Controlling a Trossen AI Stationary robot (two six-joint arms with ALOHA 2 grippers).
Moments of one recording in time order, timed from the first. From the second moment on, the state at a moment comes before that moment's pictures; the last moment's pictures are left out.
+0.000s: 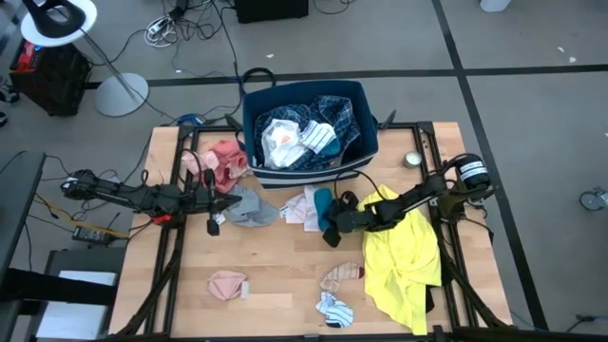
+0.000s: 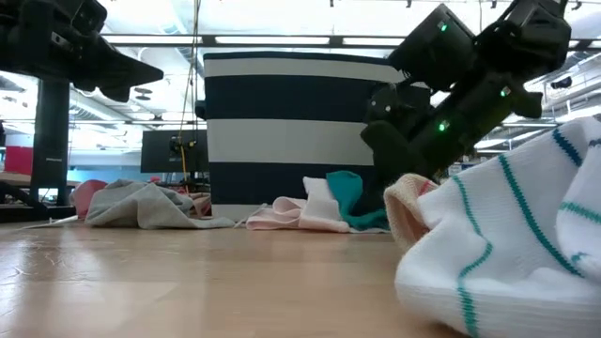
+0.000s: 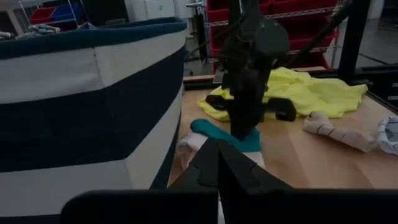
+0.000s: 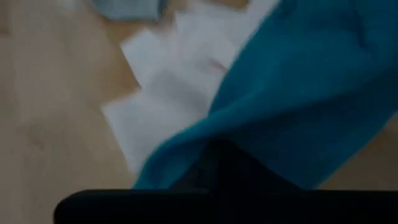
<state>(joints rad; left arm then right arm) -0.24 0.28 0.14 0.06 -0.40 0.06 0.20 1.76 0.70 0.31 0.47 0.56</state>
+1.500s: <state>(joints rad) -0.24 0.31 0.14 -0.03 -0.41 -0.08 0.19 1.74 0.73 0.32 0.55 0.53</state>
